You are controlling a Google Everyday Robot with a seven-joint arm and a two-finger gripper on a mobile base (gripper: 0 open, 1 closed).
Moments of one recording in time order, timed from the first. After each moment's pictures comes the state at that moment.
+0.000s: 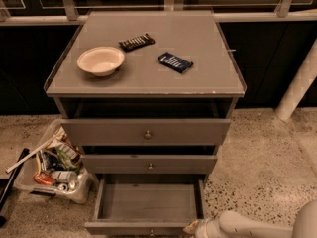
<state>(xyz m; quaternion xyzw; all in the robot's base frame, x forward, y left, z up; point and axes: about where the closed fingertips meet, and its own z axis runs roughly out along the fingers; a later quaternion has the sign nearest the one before) 0.403 -0.150 0.175 -0.53 0.78 0.22 0.24</state>
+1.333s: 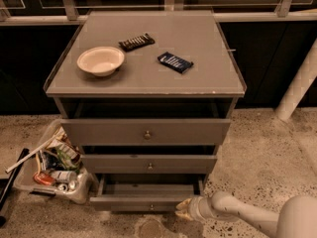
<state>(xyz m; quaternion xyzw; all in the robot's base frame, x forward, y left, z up) 0.502 -0.128 0.181 -0.54 0.76 0.20 0.30</state>
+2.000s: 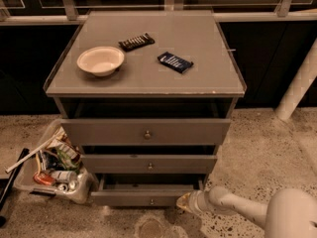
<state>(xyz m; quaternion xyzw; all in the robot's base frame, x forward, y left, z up) 0.542 -0.135 0.169 -0.53 0.77 0.17 0.30</state>
